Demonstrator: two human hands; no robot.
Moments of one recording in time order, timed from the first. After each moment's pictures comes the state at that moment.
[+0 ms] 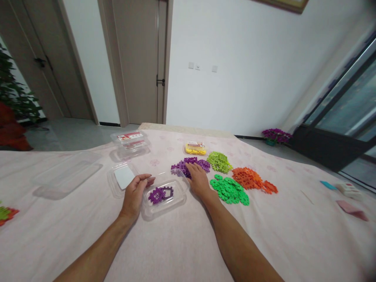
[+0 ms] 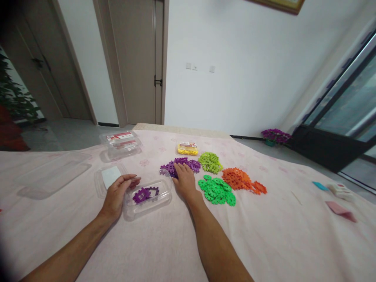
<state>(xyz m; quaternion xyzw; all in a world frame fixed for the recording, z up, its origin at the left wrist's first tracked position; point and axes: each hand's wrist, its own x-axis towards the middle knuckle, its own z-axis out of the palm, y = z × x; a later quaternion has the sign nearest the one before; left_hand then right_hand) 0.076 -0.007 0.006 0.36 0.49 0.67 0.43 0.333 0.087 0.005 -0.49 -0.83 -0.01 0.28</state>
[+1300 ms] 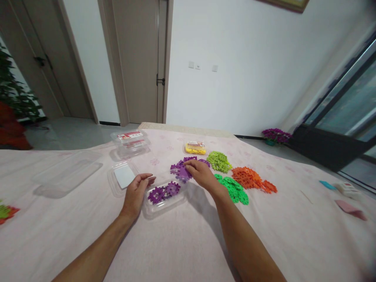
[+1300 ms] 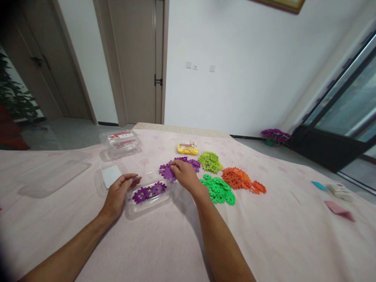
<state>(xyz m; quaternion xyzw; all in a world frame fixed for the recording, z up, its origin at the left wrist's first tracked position) 0.079 -0.011 0.014 0.38 0.50 0.66 0.42 0.324 0.069 0.083 -0.45 -0.80 0.21 0.34</state>
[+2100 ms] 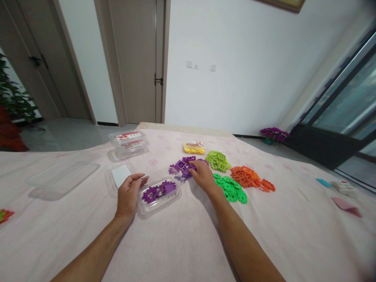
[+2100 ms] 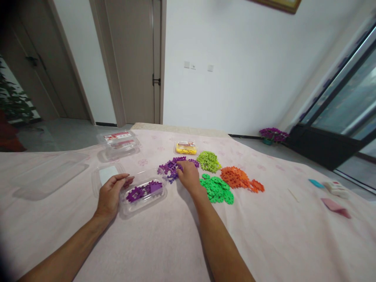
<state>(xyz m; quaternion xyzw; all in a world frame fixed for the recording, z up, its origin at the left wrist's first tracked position) 0.071 -0.007 0.007 0.33 0.52 0.69 0.38 0.344 0.089 0.043 -0.51 -0.80 0.02 0.30</state>
